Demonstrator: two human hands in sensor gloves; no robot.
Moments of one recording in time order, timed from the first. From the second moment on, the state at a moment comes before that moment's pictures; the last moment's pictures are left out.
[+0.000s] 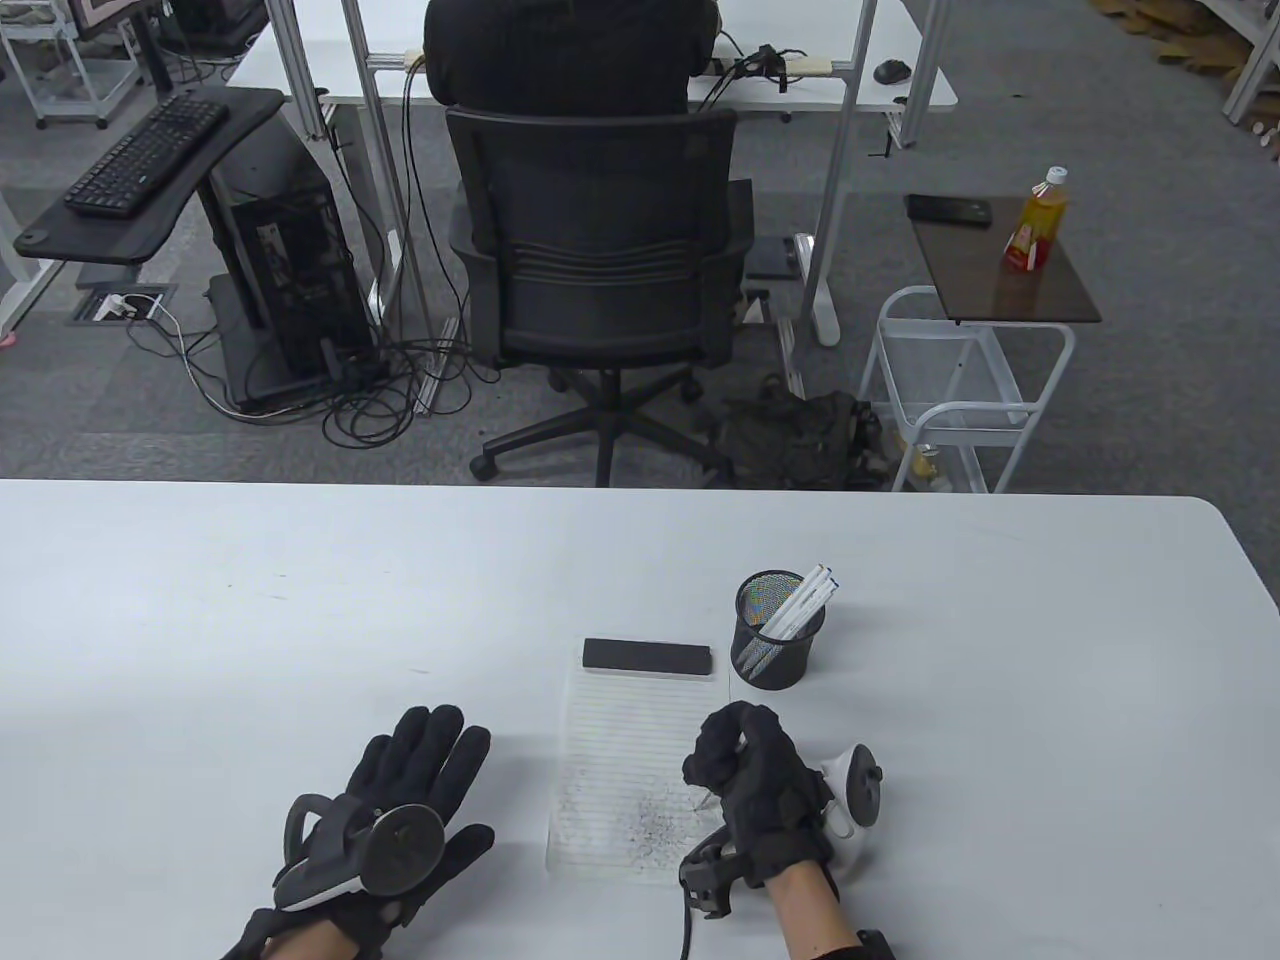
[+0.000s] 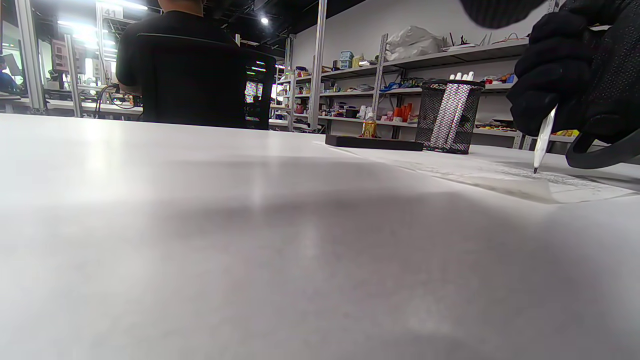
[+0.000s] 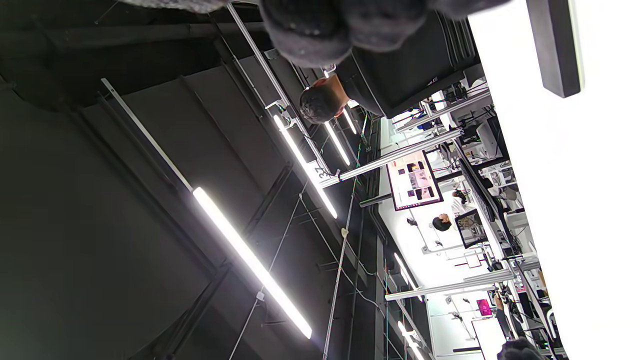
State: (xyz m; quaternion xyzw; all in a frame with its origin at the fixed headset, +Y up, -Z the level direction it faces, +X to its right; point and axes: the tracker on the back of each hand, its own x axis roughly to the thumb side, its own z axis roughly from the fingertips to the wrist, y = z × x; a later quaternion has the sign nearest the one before) left_hand -0.234 -0.754 -0.304 0.02 -0.23 0.03 0.97; right_hand 0.121 -0.810 -0.365 0.11 0.00 0.51 0.85
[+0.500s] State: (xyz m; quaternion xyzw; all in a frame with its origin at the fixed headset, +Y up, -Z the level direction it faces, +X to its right) left_hand -0.235 -0.754 -0.305 0.02 -0.22 0.03 0.97; right_hand 0.123 -0.780 -0.364 0.19 0.04 0.54 0.82
